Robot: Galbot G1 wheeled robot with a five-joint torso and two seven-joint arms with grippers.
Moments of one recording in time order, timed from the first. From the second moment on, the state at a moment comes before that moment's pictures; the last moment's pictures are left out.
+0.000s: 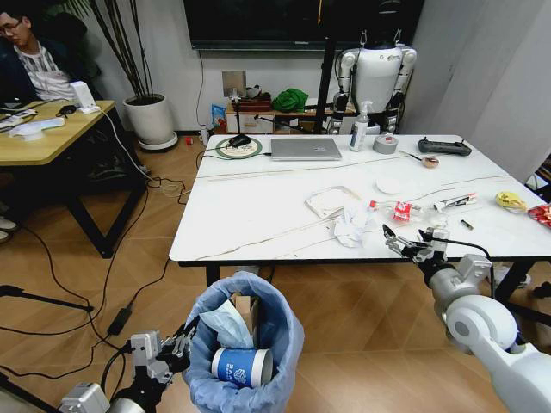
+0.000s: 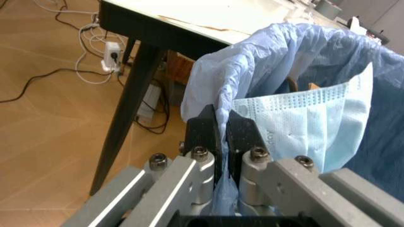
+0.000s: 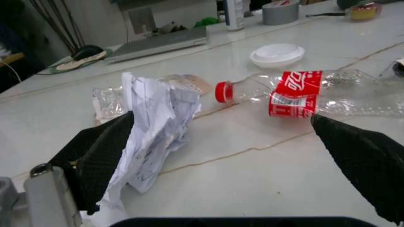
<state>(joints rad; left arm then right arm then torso) 2.07 -1.06 -0.62 -2.44 -0.80 0.12 -0.13 -1.18 0.80 0.39 1.91 0.97 -0.14 0.27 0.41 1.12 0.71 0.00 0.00</state>
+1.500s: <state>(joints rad) 2.02 -1.06 -0.62 -2.42 -0.85 0.13 -0.15 -0.88 0.86 0.08 1.68 1.10 -0.16 0.27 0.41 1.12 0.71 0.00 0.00</state>
